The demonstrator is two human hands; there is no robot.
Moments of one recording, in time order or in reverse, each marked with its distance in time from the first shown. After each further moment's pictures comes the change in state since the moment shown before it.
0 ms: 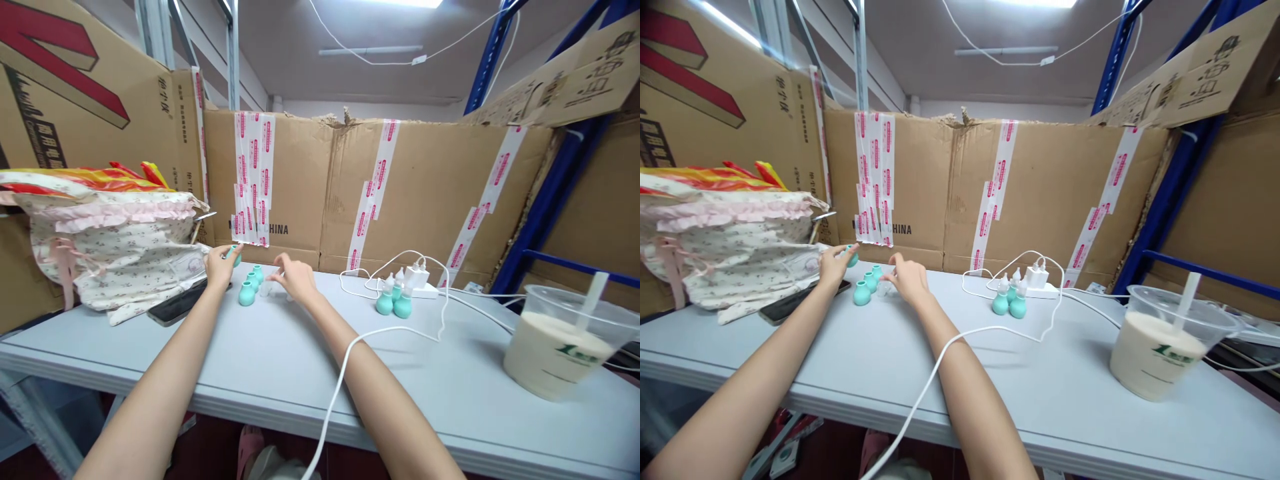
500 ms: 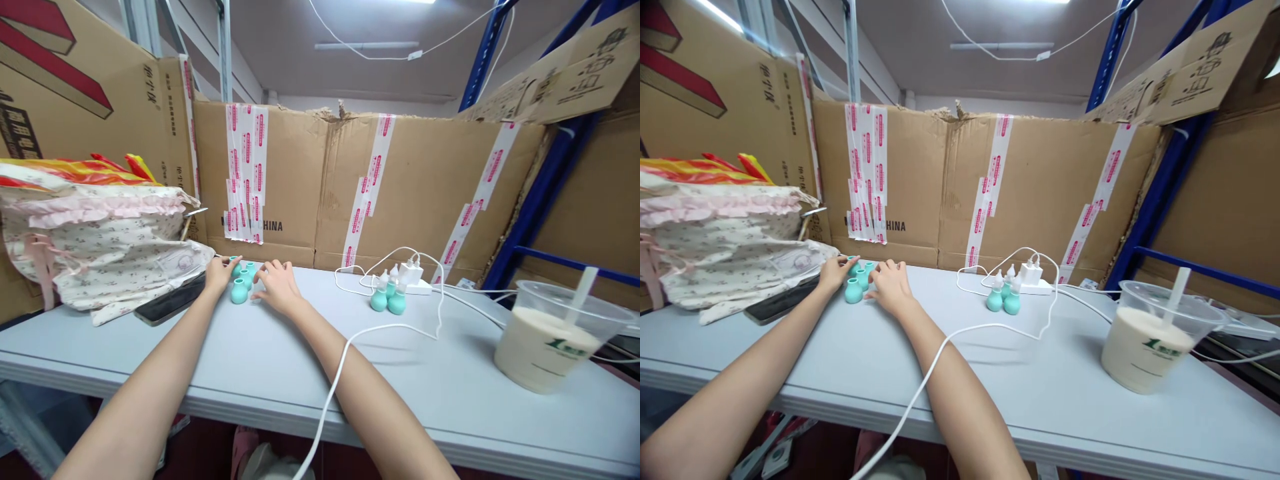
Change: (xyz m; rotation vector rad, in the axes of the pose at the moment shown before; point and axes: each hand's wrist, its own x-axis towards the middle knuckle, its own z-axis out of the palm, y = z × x) left_hand -0.006 -0.029 0.025 0.102 -0.282 -0.019; right_hand -0.014 -0.009 0.027 -0.214 -0.051 -0.287
